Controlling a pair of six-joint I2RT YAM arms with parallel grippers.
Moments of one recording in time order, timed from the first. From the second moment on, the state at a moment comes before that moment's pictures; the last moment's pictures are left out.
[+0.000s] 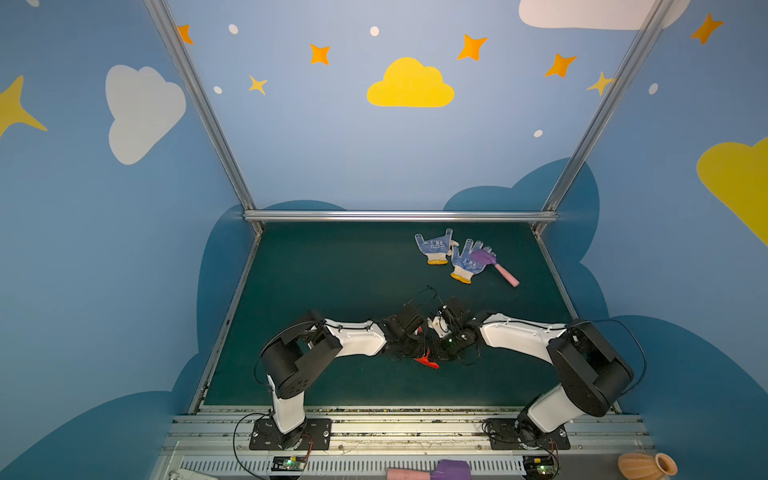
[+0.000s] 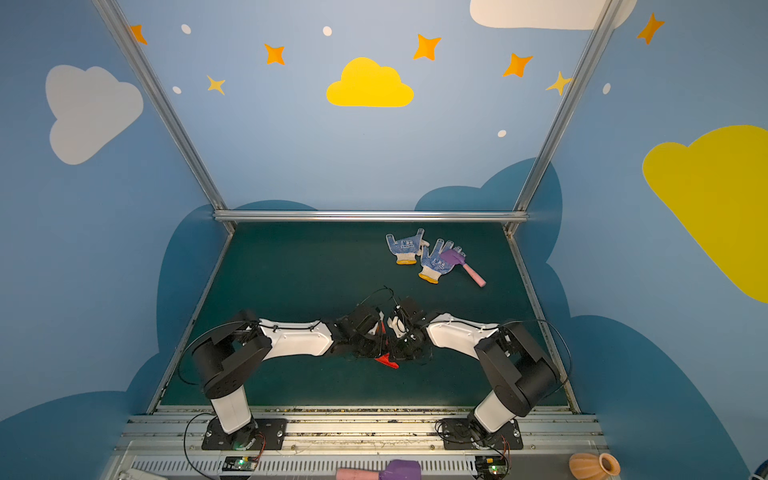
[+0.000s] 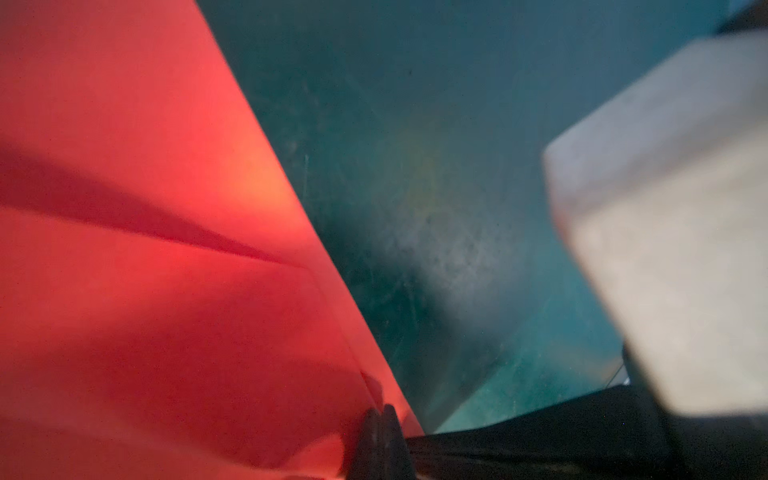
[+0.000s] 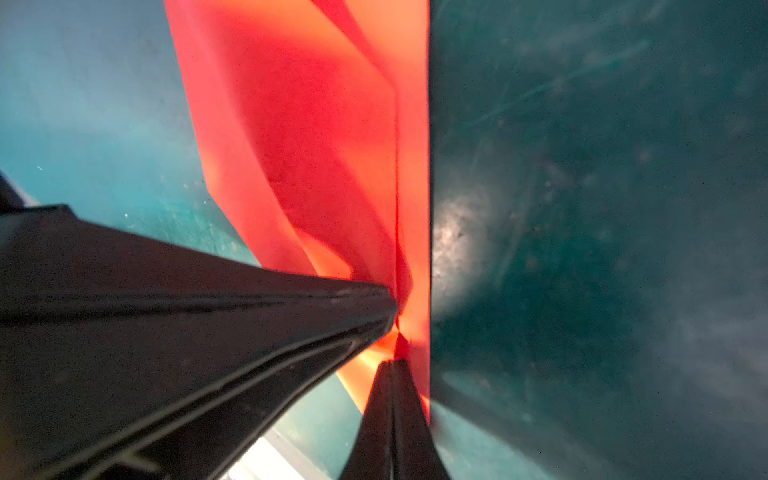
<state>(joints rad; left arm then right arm) -0.91 1.82 0.93 -0.06 0.24 -0.85 0.71 1.58 0.76 -0.46 -0.41 0.48</state>
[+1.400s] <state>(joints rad) -0.91 1.82 0.92 -0.06 0.24 -0.85 0.74 1.36 0.50 -0.28 -0.36 0.66</state>
